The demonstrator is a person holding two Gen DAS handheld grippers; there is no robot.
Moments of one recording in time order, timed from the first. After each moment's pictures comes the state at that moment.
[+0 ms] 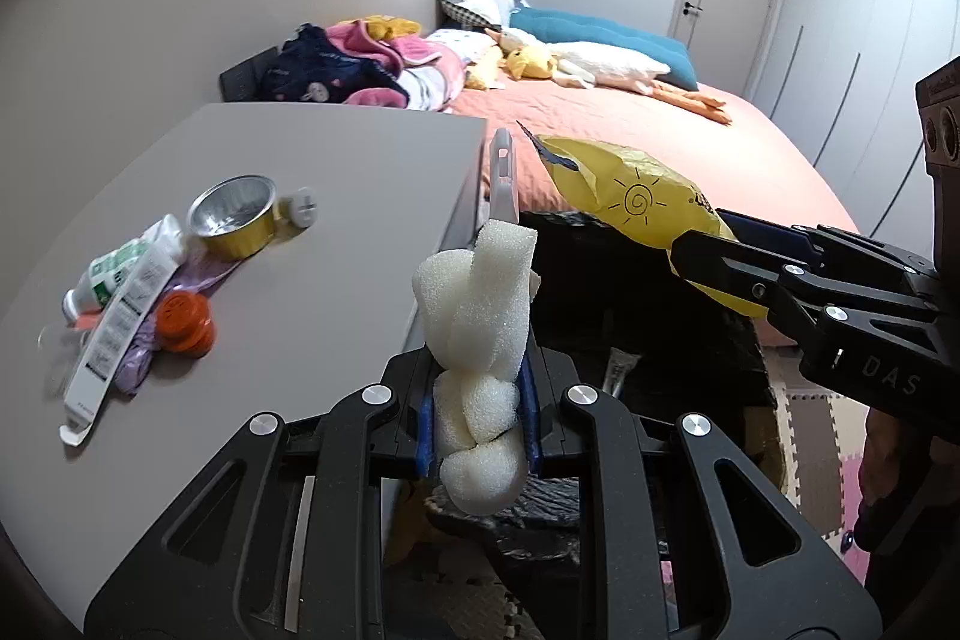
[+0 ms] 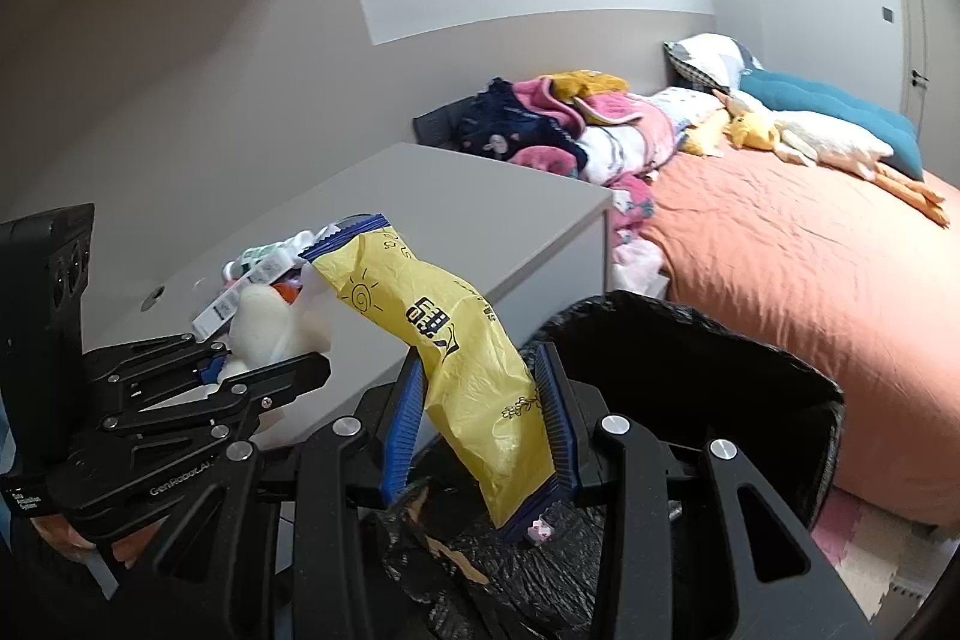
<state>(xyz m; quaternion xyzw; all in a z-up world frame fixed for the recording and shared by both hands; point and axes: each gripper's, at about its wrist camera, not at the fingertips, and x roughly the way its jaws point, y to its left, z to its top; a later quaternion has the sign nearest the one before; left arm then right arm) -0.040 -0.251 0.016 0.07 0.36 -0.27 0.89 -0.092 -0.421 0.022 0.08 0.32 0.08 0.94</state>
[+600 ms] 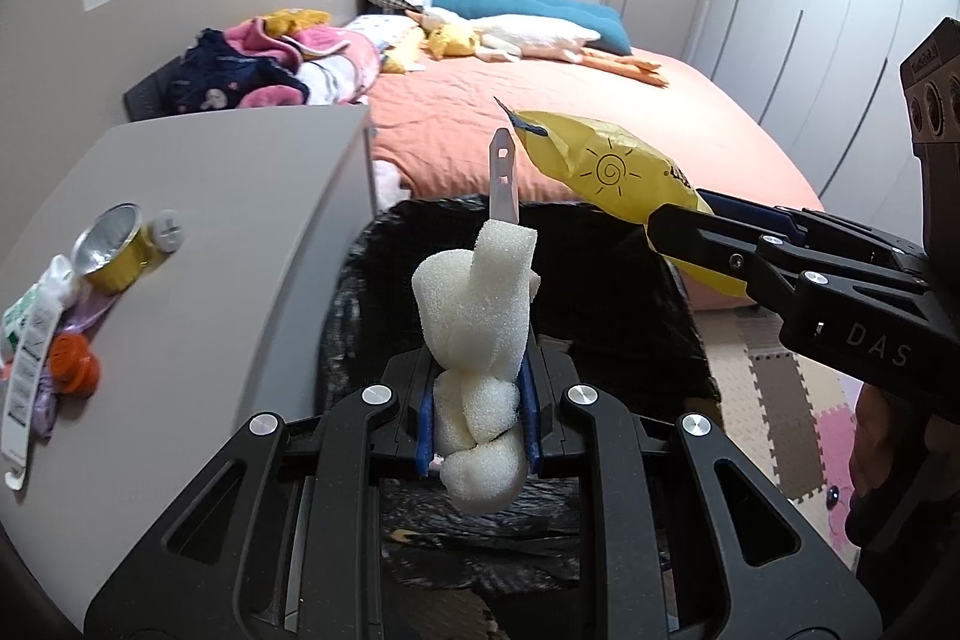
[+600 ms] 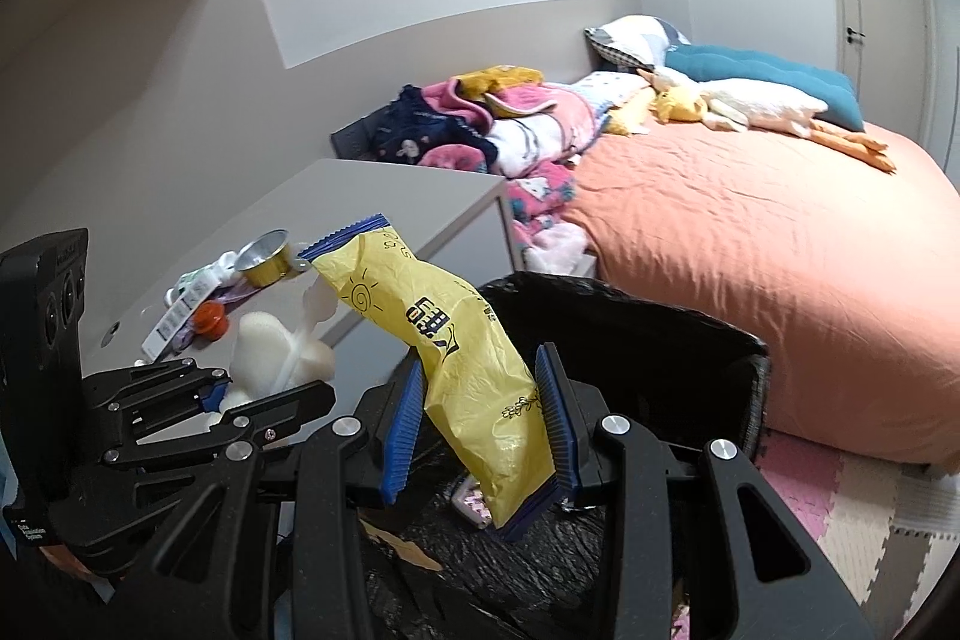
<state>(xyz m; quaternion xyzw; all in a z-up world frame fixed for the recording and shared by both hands) -0.048 -0.324 0.003 0.09 0.38 -0.35 0.85 -0.115 -0.488 0.011 0.12 0.32 0.00 0.94</state>
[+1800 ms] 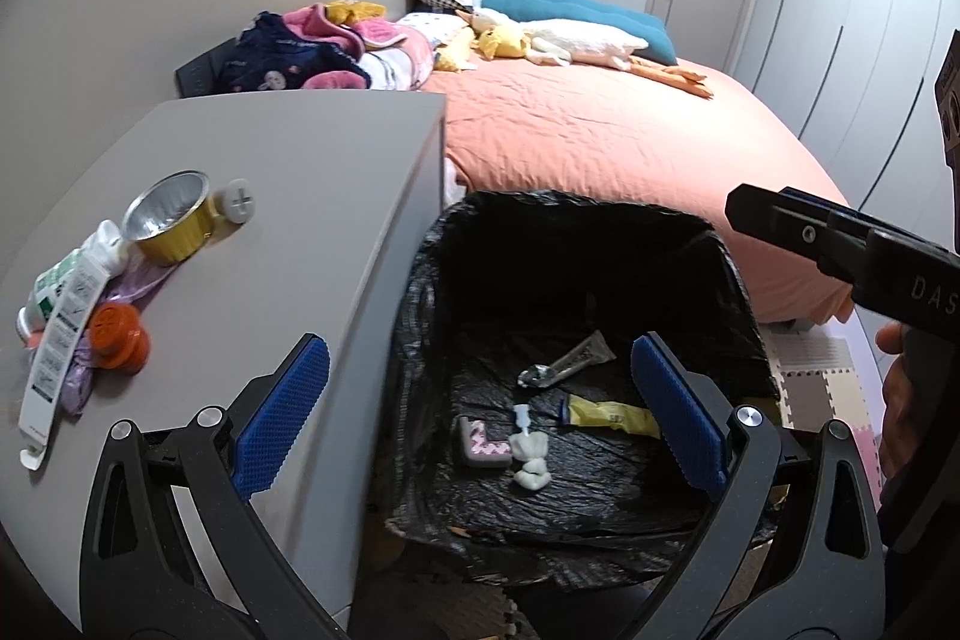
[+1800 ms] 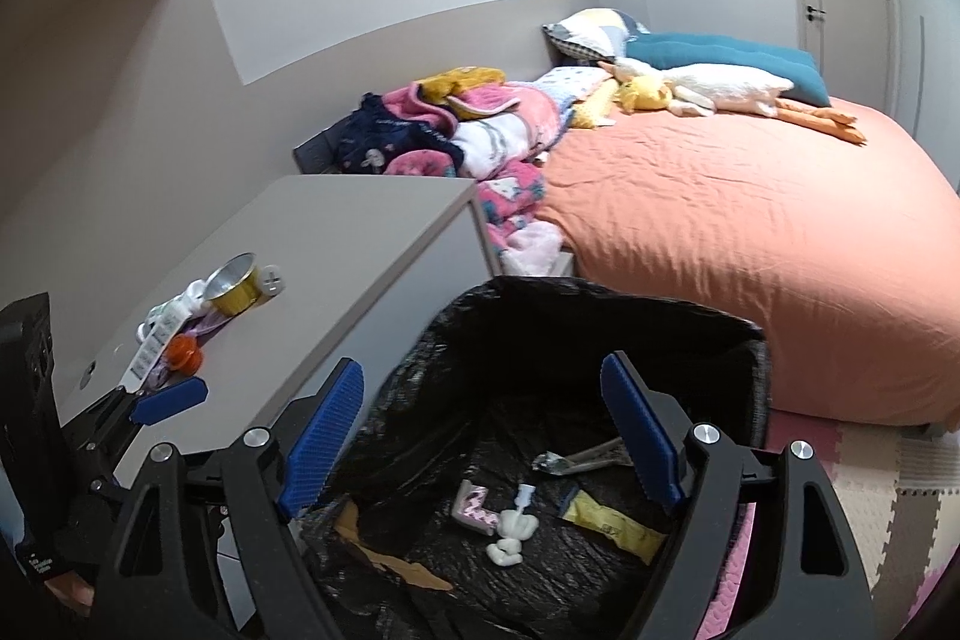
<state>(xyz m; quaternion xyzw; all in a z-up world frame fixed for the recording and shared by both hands) -0.025 -0.276 -0.006 0.08 0.38 -0.29 0.87 -0.093 -0.472 0.004 0.14 0.32 -0.03 0.94</state>
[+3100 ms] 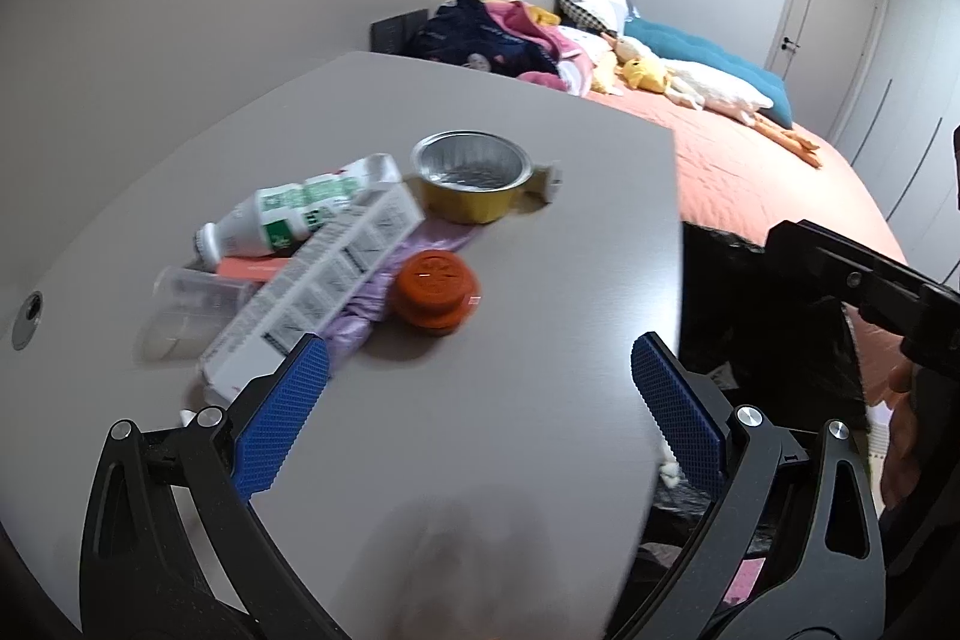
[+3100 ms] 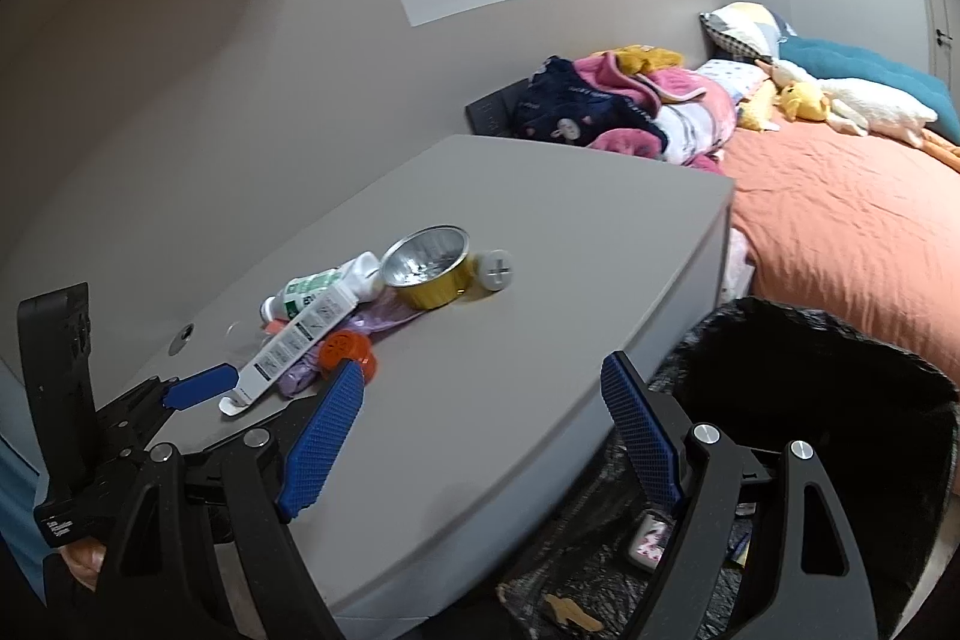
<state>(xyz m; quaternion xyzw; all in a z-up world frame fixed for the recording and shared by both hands) 0.022 -0.113 -0.007 0.02 0.39 -0.16 0.91 -0.006 -0.328 0.003 0.12 0.33 0.12 0.93</state>
